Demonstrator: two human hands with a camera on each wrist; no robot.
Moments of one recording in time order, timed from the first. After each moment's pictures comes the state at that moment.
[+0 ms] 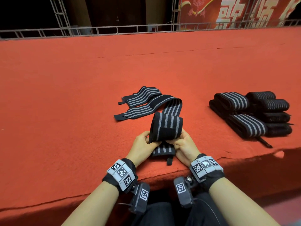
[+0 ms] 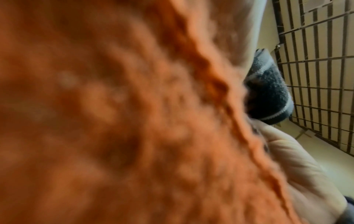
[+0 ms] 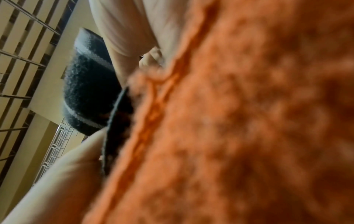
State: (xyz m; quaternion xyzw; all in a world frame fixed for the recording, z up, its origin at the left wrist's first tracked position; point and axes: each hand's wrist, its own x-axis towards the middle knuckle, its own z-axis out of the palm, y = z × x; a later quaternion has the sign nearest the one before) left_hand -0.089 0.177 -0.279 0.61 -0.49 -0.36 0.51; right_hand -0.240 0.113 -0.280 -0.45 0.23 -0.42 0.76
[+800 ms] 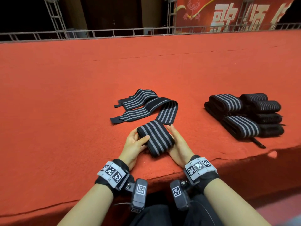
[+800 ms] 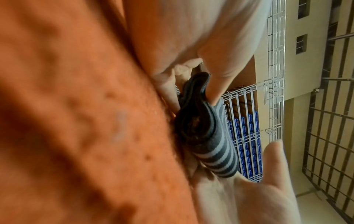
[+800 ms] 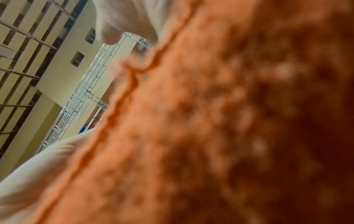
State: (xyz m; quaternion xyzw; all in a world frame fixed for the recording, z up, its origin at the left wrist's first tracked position) left_hand -0.083 0.173 -0.274 0.51 -0.32 -0.47 0.64; right_hand -0.234 0.114 -0.271 -0.41 0.27 -0.39 0.77
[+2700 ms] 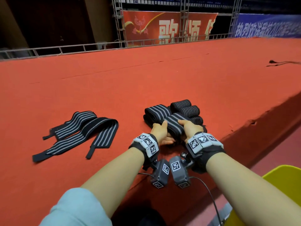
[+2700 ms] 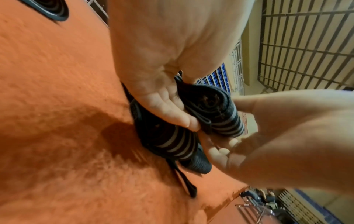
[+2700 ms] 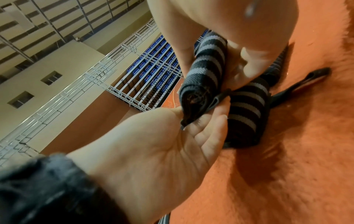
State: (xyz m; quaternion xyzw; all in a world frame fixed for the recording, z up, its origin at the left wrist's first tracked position) left_hand -0.363 0.007 -0.203 0.60 -0.41 -0.56 0.41; right_hand -0.462 0.007 -0.193 -0.21 0.65 -0.54 0.49
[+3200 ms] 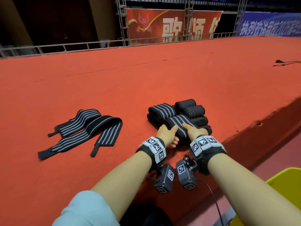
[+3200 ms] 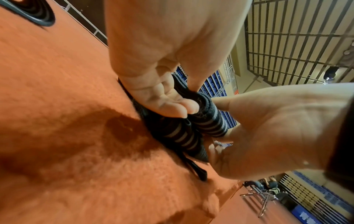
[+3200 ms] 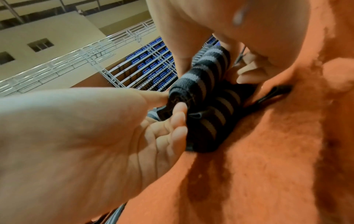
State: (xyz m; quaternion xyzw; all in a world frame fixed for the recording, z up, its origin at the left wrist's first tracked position) left_hand -0.362 0.011 -0.216 0.63 -0.48 -0.50 0.35; right_hand -0.470 0.009 -0.205 -0.28 0.74 -0.44 0.42
